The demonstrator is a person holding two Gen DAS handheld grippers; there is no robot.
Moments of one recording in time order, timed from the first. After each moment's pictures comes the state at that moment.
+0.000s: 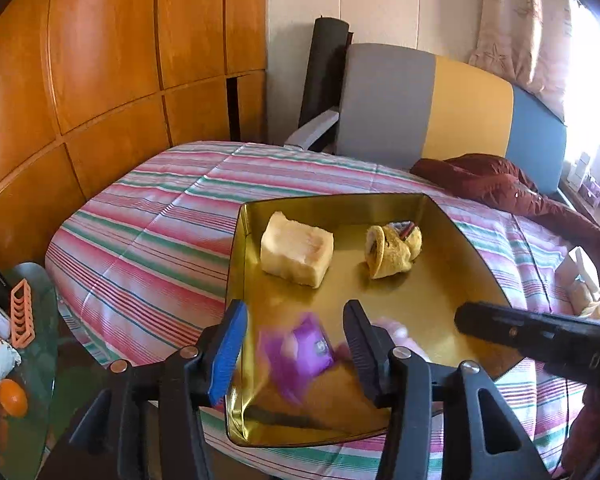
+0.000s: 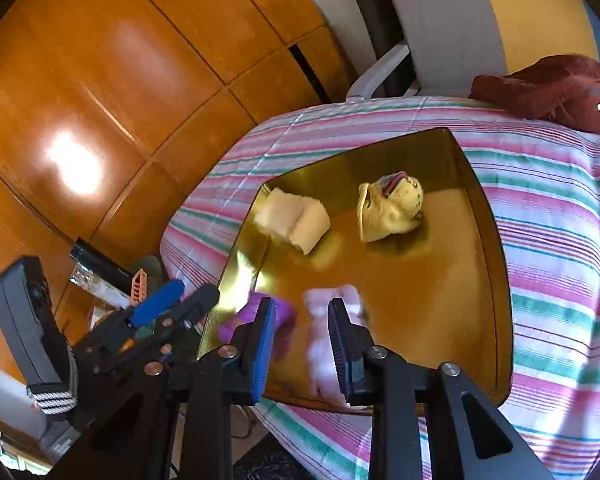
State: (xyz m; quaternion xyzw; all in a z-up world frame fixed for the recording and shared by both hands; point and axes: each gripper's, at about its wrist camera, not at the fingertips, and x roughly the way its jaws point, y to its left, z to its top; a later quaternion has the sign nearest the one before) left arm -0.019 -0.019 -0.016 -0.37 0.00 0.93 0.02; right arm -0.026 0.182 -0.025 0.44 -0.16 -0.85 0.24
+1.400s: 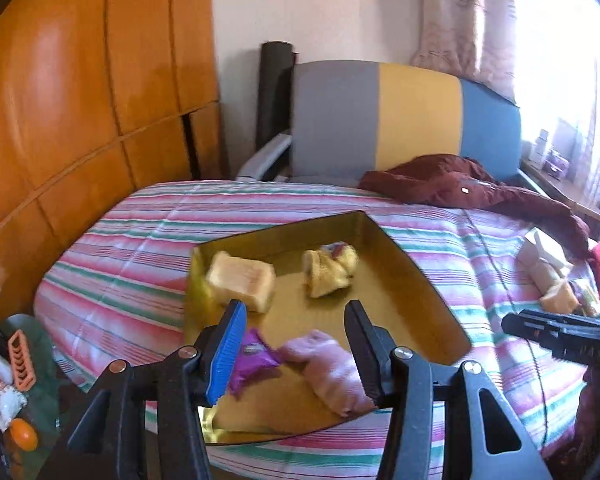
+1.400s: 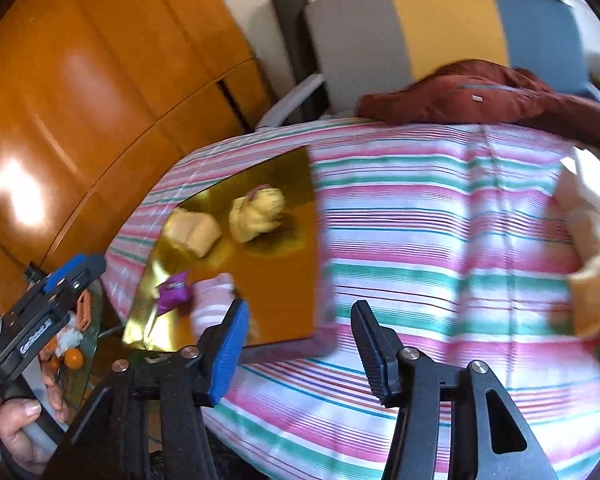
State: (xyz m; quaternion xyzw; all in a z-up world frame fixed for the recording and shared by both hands) left arm 0.003 0.033 0.019 -0.33 0.05 0.94 0.10; right arm 0.036 0.302 -0.025 0.41 -0.17 -0.89 0.08
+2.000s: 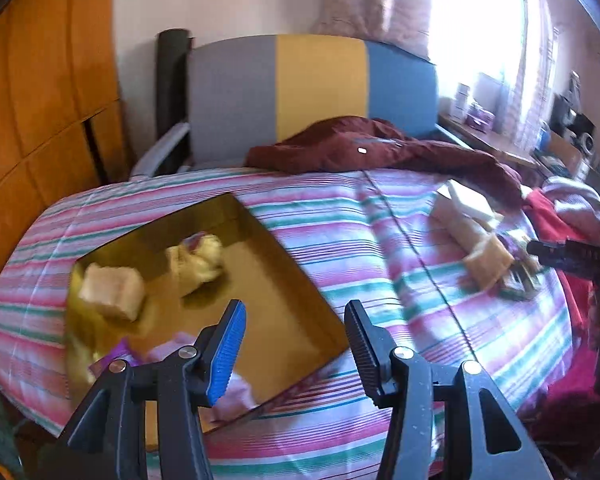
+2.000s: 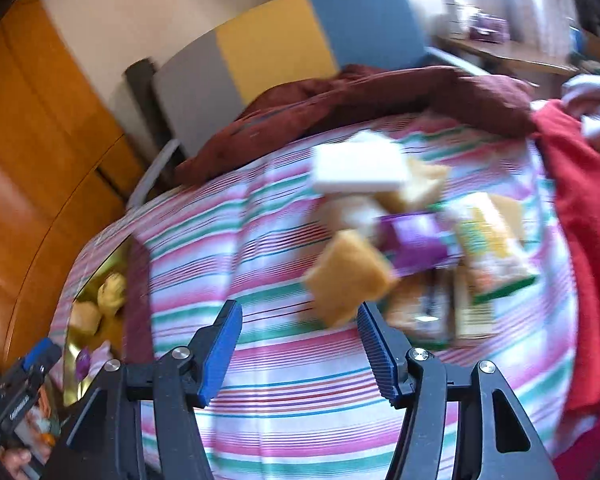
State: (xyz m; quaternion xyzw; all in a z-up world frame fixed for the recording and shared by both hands) left arm 0.006 0.132 0.005 -0.36 0.09 0.89 0.25; right arm 0.114 0.488 -0.016 0.38 -0.25 -0.88 -0.13
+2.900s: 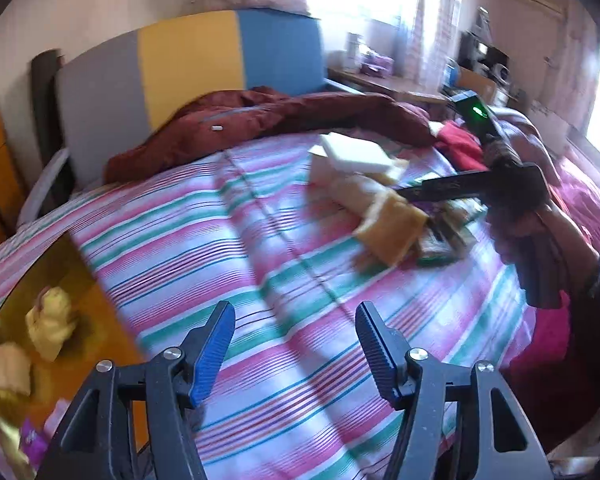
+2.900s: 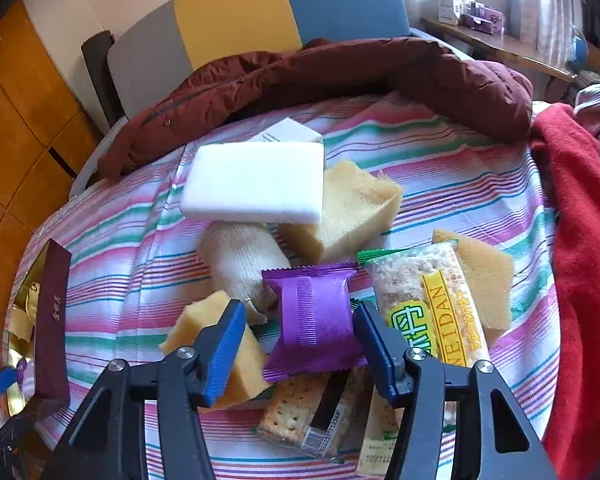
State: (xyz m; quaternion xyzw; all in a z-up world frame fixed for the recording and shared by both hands) left arm 0.014 0.262 -0.024 -0.38 0.17 0.81 0.41; right arm 0.047 0.565 -0.067 0.45 -0.20 -0.86 -0.14
